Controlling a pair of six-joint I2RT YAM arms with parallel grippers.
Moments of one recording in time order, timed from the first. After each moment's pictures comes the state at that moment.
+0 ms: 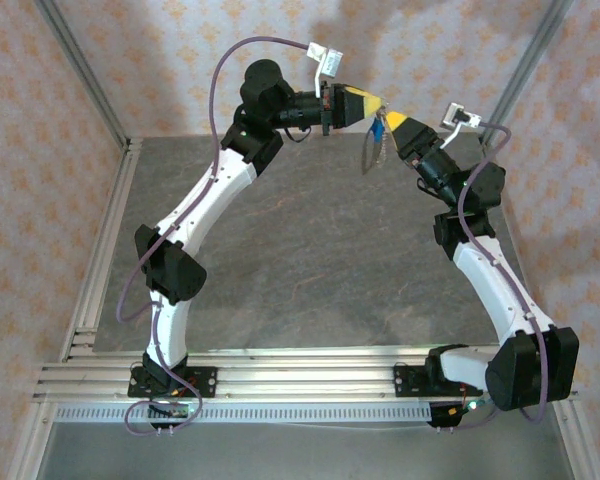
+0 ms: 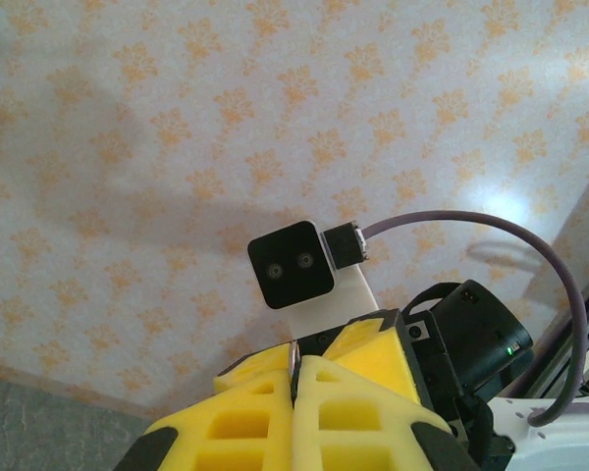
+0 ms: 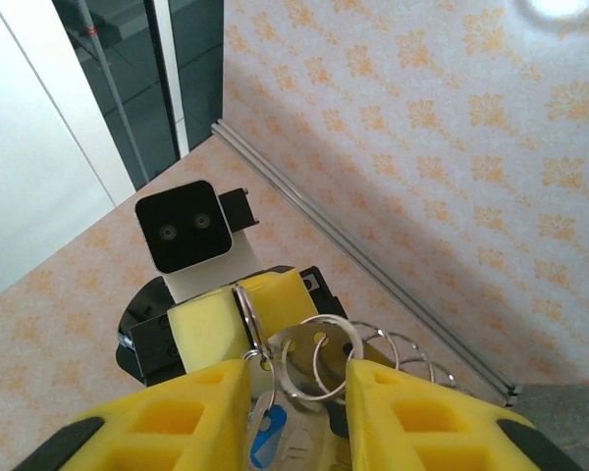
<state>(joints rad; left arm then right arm) -0.51 2.04 2.24 0.10 0.96 -0.65 0.15 1.21 1.01 0.71 -0.62 1.19</state>
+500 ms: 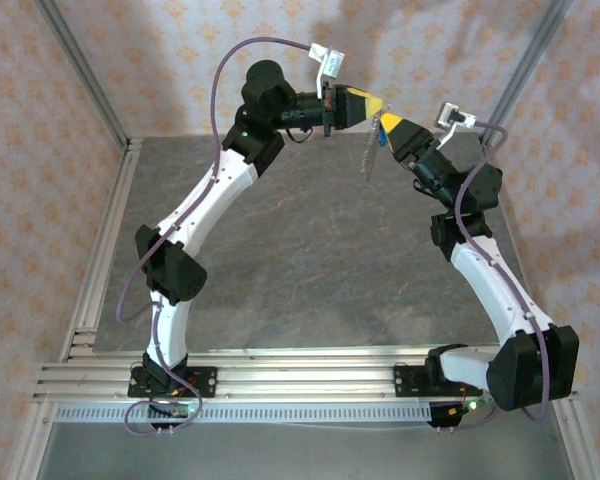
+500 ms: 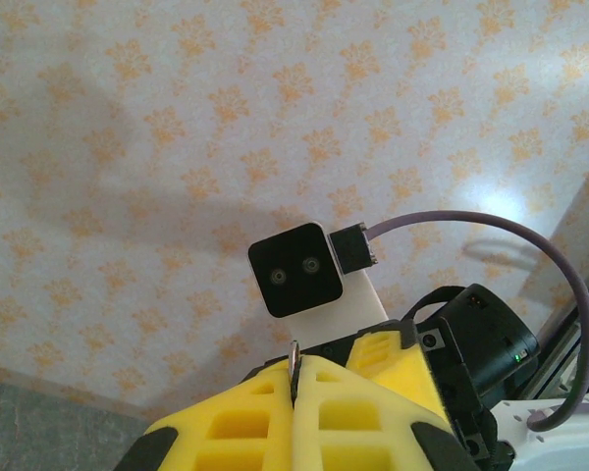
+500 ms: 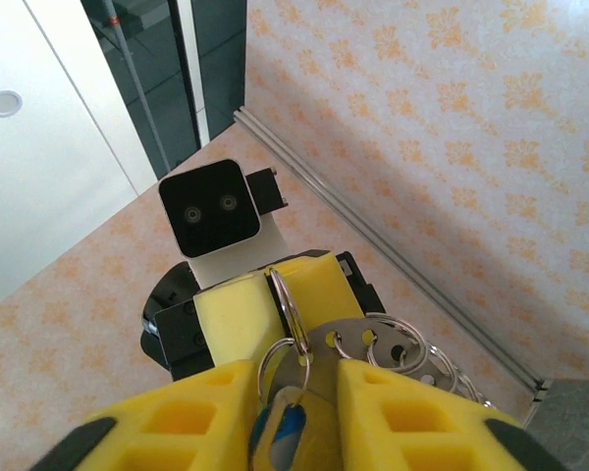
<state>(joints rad) -0.52 2.04 2.24 0.10 0.96 -0.65 0.18 1.21 1.01 0.75 -0.63 1.21</state>
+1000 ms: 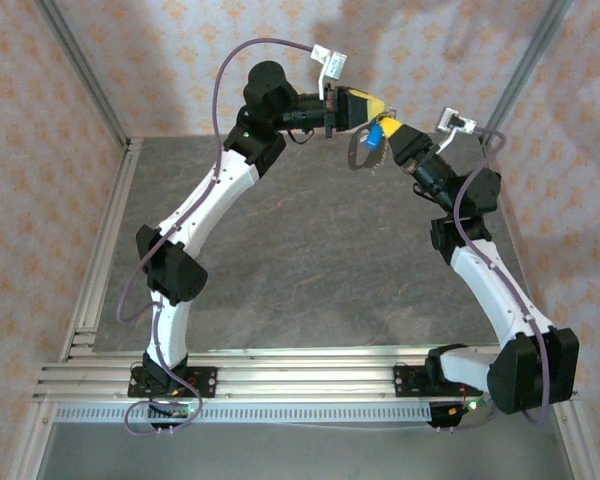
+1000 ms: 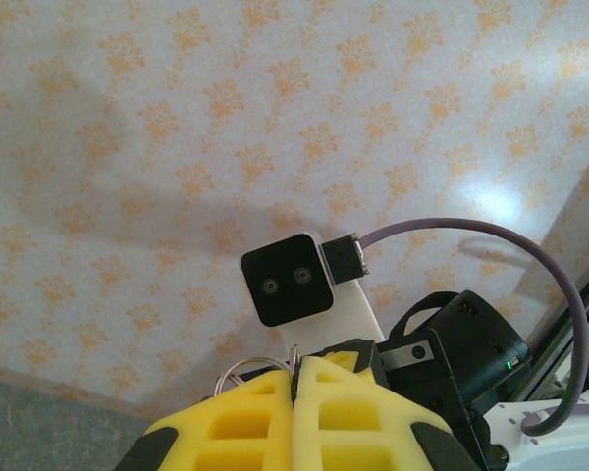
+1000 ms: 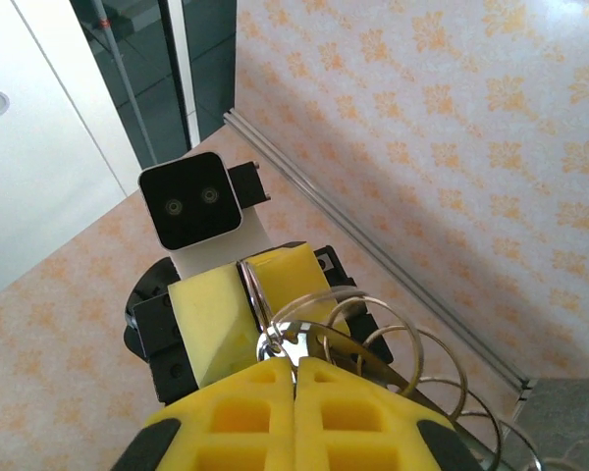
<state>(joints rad) -0.52 2.04 2.24 0.10 0.97 -0.65 0.18 1.18 0.97 0.74 -0.61 1.18</state>
